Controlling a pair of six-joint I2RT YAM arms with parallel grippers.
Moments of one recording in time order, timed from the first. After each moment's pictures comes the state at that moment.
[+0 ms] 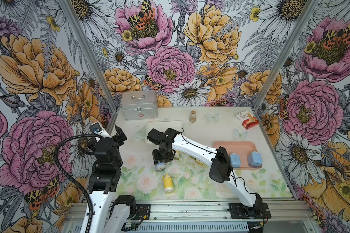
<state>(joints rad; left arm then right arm) -0.06 0.64 0.84 -0.37 -0.57 -0.18 1.03 2.41 2.40 -1.35 -0.23 0.74</state>
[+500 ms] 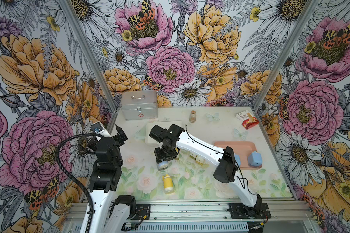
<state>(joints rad) -0.06 0.65 0.83 -0.36 -0.57 -0.18 1.02 2.31 2.39 -1.44 -0.23 0.66</state>
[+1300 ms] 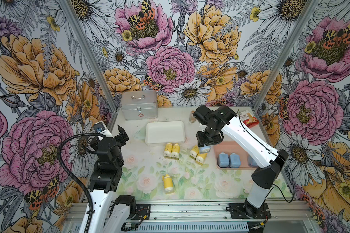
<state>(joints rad) -0.10 0.65 0.83 -0.36 -0.58 -0.17 0.67 1.76 1.97 -1.64 0.01 0.48</state>
